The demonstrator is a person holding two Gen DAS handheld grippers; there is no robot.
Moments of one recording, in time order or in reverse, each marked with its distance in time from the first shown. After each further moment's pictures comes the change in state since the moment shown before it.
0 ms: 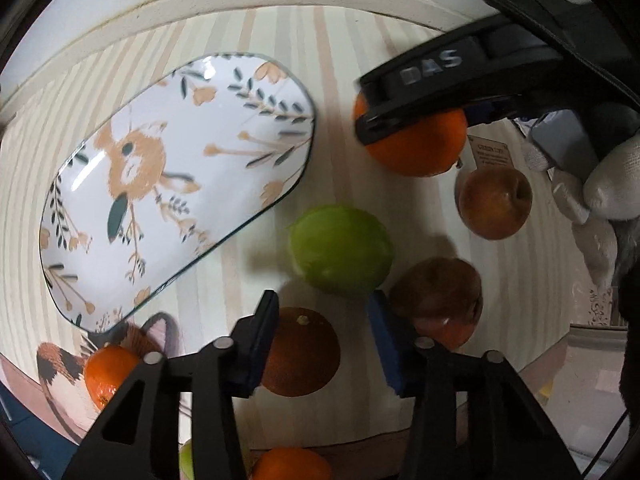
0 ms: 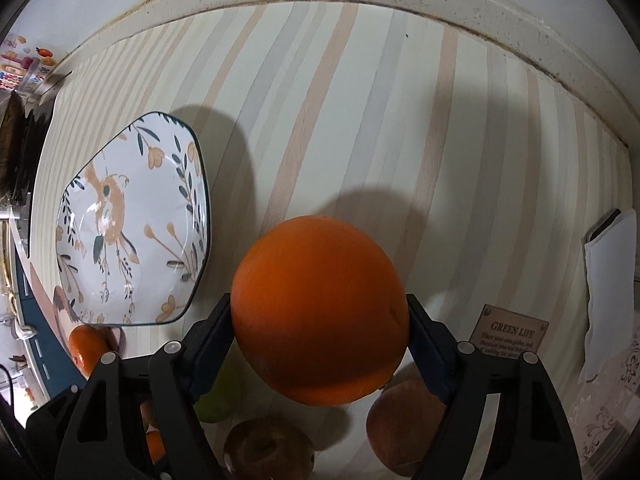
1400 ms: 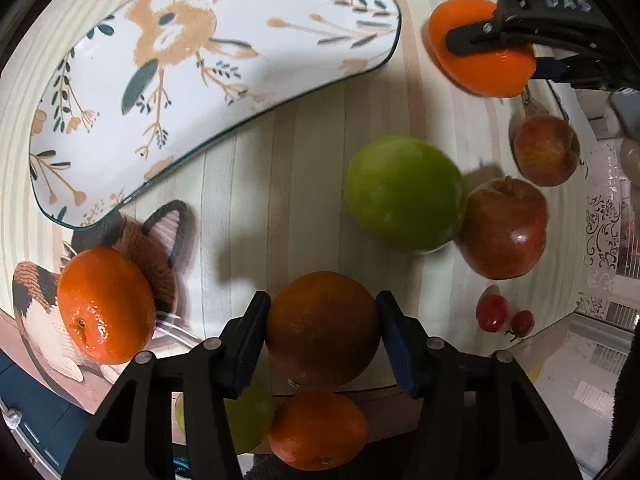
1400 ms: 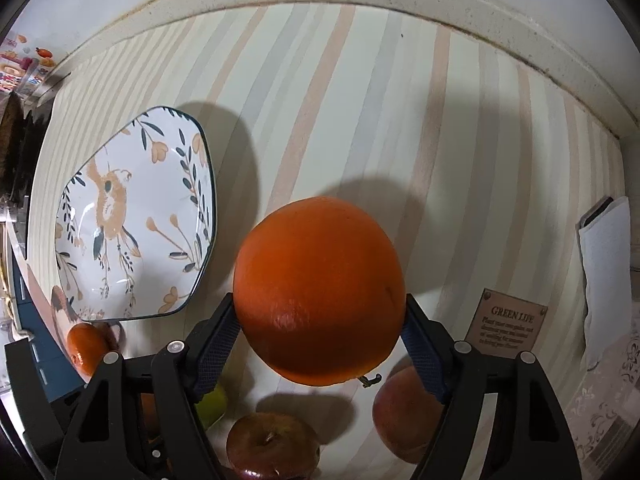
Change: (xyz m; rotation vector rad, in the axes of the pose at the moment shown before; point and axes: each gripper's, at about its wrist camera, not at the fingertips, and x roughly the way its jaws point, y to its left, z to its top) left arm 0.038 0.020 -0.042 -0.126 0.174 -0.017; right arm -0.012 0.002 -0.020 0.008 -0.046 -0.025
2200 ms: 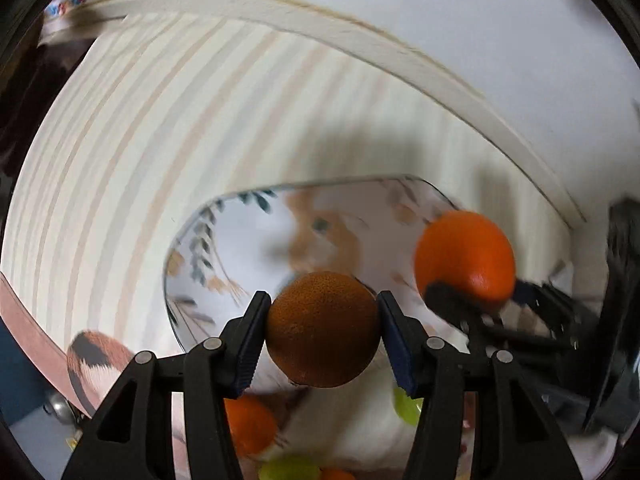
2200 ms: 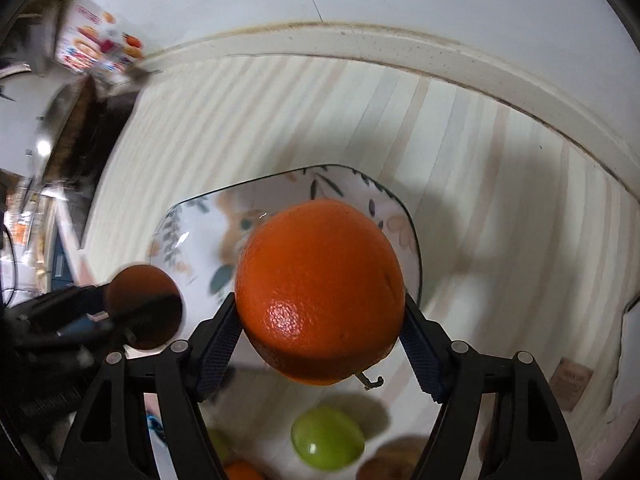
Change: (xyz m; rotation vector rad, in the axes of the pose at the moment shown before) left arm -0.097 0.124 0.105 -0.338 -0.211 -0.017; right arm -0.027 0.105 0.036 -0.137 -0.089 0.159
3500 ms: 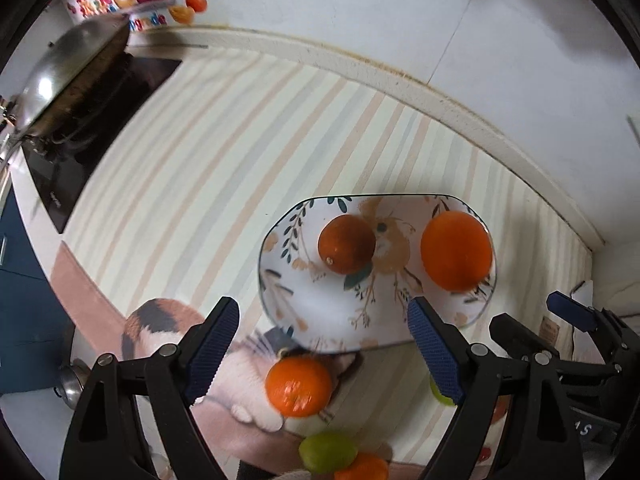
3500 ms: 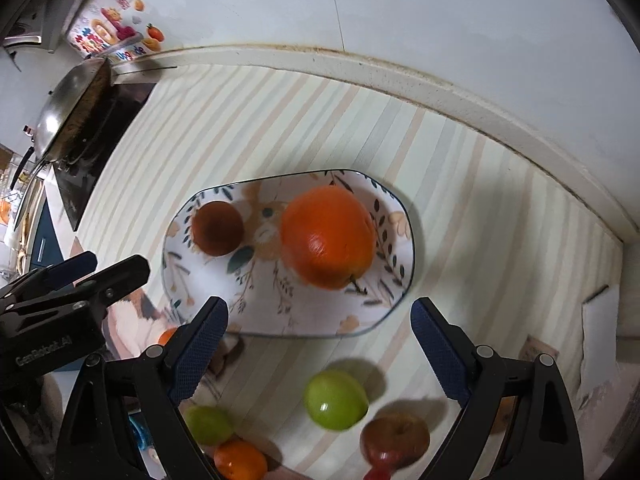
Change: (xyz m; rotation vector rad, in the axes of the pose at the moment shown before) left arm -0.087 0.017 -0.074 -0.053 -0.200 0.150; right arm -0.077 0.047 -0.056 -0.073 -0.094 -0.113
